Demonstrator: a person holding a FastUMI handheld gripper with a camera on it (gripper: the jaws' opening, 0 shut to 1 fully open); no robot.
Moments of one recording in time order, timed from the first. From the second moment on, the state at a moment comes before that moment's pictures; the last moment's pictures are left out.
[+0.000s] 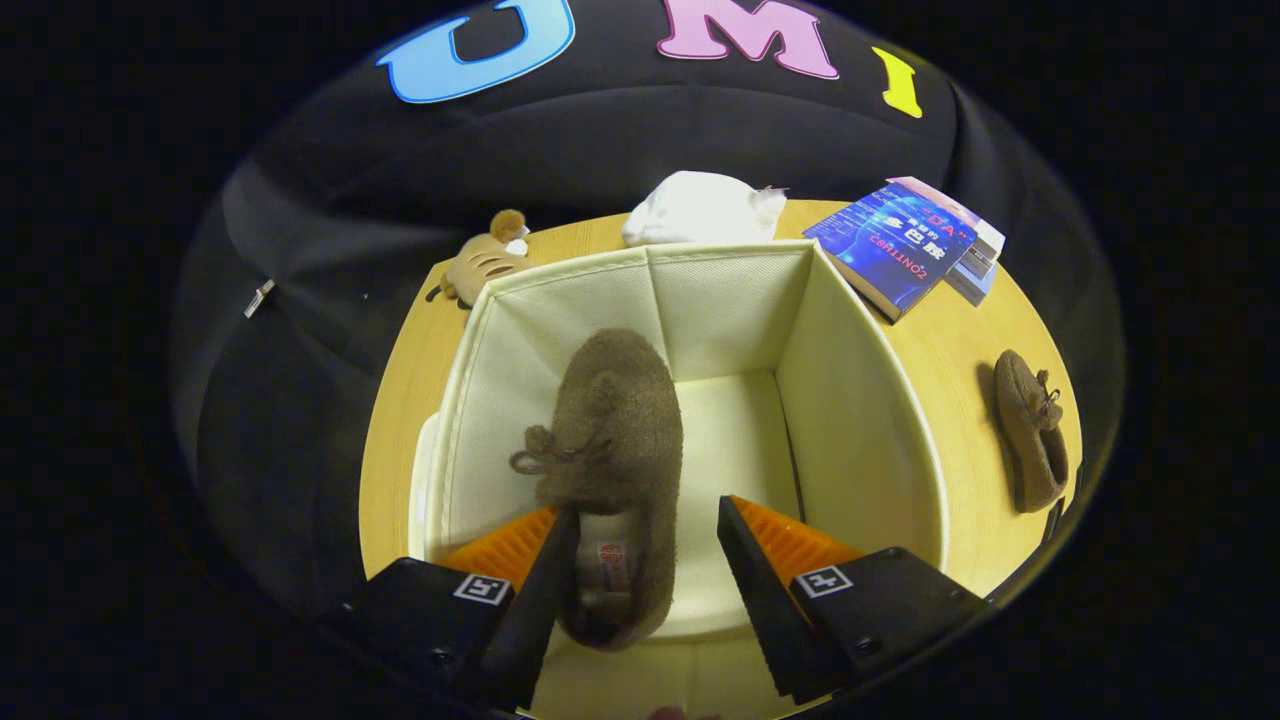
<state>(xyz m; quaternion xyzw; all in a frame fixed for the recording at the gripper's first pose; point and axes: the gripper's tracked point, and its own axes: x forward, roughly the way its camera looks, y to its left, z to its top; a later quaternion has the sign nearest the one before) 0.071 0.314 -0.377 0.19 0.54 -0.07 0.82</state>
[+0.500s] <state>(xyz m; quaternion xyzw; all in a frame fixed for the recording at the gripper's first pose) 0.094 0.282 -0.305 0.19 0.44 -0.02 0.88</state>
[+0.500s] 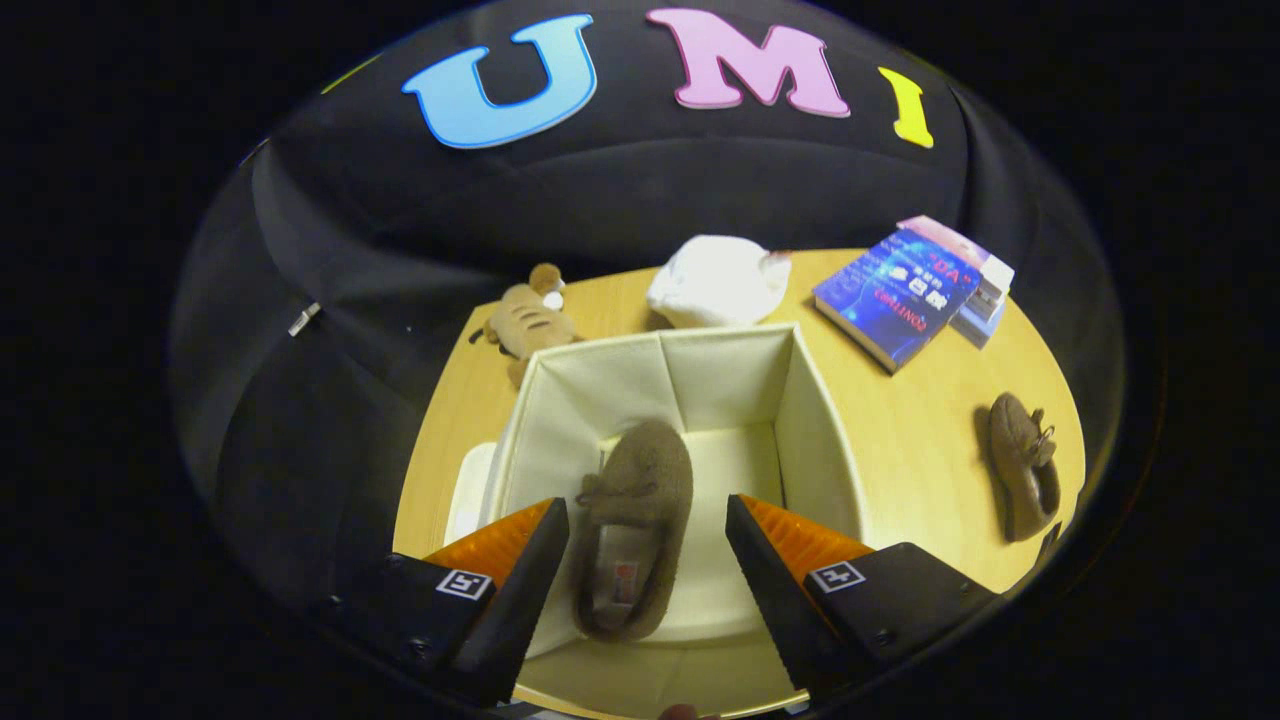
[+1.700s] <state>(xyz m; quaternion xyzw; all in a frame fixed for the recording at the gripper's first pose) -0.091 -0.119 -0.374 0.02 0.48 -0.05 0.88</state>
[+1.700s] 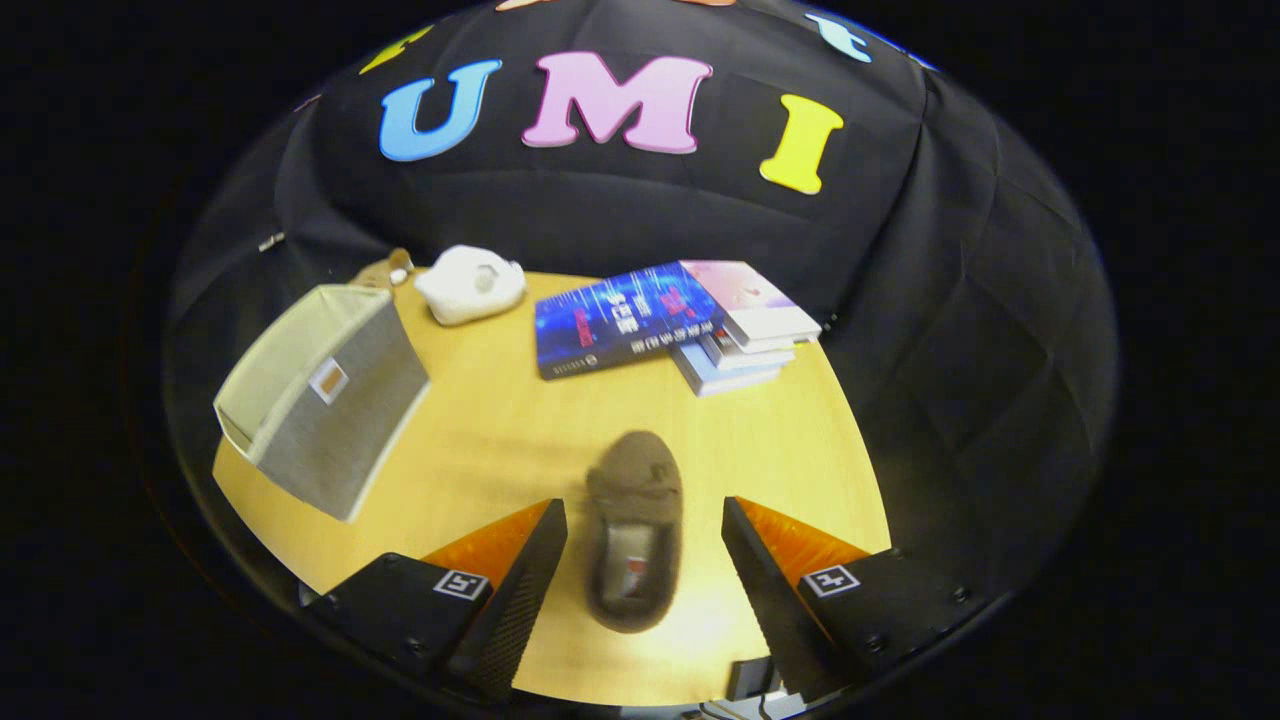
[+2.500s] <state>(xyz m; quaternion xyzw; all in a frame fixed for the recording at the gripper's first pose) -0.062 -0.138 -0.500 0.00 0.53 -0.06 0.85</state>
